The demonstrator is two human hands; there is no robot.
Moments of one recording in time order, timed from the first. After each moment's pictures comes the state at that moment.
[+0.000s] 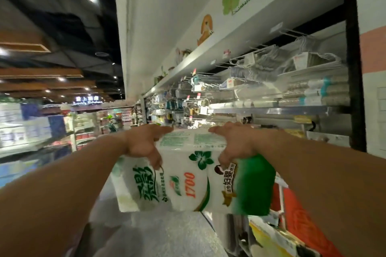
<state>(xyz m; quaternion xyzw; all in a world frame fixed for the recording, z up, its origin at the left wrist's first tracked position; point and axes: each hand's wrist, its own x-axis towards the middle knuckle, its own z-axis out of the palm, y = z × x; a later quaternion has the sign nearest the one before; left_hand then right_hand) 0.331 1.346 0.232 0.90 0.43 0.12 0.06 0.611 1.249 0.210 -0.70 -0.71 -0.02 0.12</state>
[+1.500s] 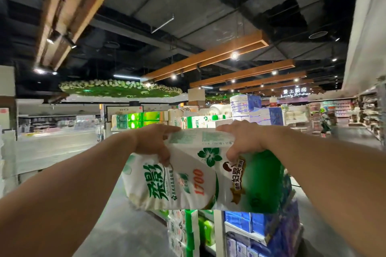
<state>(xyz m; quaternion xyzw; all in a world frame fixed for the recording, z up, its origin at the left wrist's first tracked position) -0.250 1.567 0.256 0.52 0.84 0.18 -0.02 -0.052 1.766 0.248 -0.16 -0.98 0.06 0.13</state>
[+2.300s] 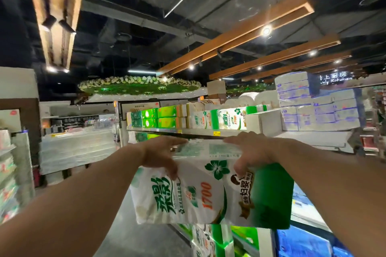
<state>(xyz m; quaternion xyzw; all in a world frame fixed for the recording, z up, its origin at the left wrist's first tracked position) -0.685 1.820 0.206 0.49 0.86 0.14 0.00 -0.514 2.055 0.183 -0.14 -0.98 0.09 0.12</state>
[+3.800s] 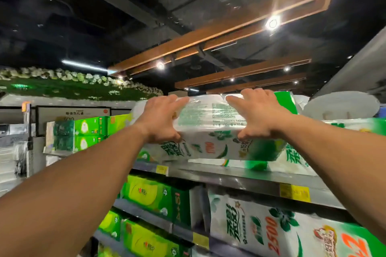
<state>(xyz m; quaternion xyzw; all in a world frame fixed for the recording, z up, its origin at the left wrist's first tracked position) -1.600 2.292 0.294 0.60 0.68 0.13 -0.40 -1.354 2.453 0.293 -0.27 -0.88 -0.28 0.28</state>
